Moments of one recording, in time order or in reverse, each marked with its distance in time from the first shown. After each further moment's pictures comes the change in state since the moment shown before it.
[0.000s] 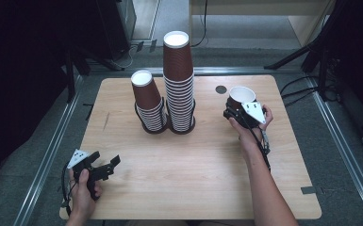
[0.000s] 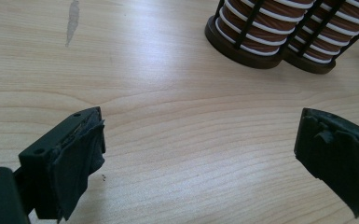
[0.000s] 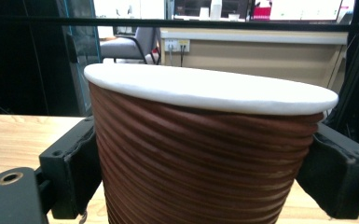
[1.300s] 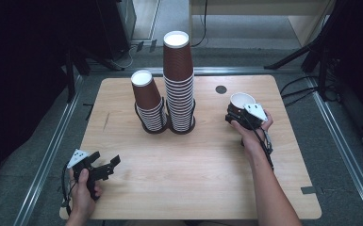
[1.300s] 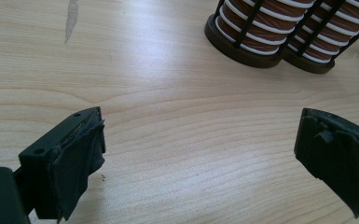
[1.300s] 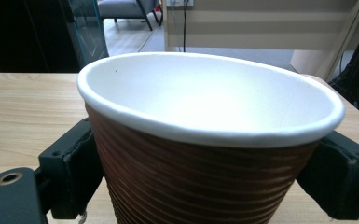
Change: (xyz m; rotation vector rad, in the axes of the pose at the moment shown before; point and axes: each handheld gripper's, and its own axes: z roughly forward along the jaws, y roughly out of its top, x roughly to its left) left arm 0.001 0.000 0.001 0.006 -0.008 -0.010; right arm -0.011 -0.015 0.005 0.172 0.017 0.022
